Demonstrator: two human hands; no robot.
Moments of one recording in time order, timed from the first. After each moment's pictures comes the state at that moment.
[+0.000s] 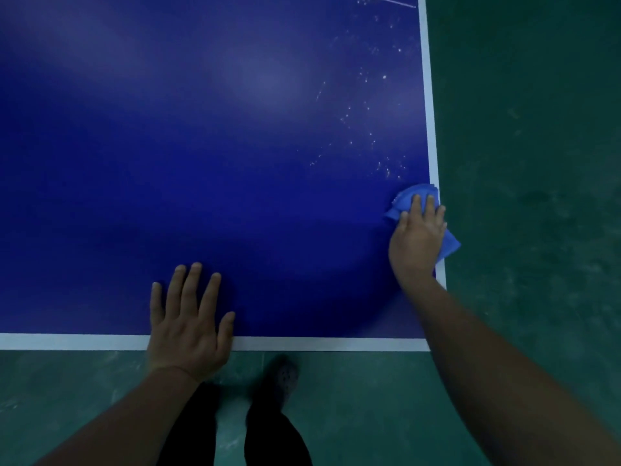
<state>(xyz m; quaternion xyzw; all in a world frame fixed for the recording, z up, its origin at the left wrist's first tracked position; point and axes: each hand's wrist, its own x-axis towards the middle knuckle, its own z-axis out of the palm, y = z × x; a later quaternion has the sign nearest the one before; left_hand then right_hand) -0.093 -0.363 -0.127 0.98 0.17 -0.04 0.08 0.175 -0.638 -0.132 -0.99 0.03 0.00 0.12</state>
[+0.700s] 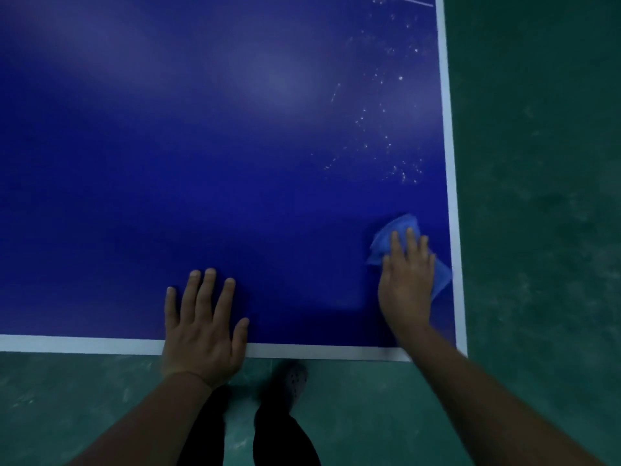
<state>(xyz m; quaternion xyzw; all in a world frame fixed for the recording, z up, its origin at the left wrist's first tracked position) -0.090 -0.364 -0.120 0.98 0.17 -0.09 0.10 0.100 -0.631 -0.131 -0.99 -0.08 0.06 0.10</state>
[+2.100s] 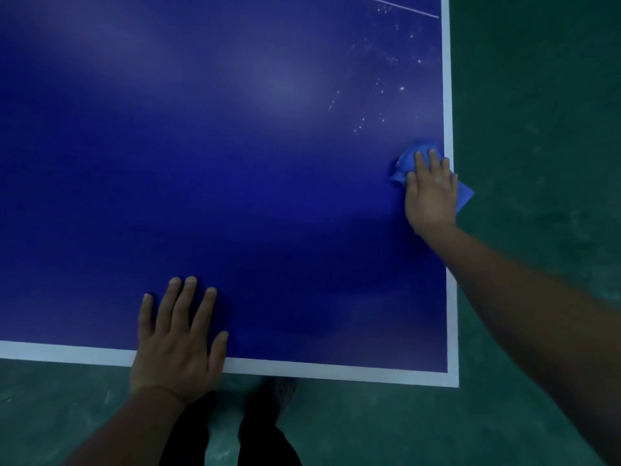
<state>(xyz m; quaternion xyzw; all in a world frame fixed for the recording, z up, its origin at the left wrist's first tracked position) -0.090 -0.363 -0.127 0.98 0.17 -0.08 0.07 0.297 -0.624 -0.130 -0.99 -0.11 0.04 0.07</state>
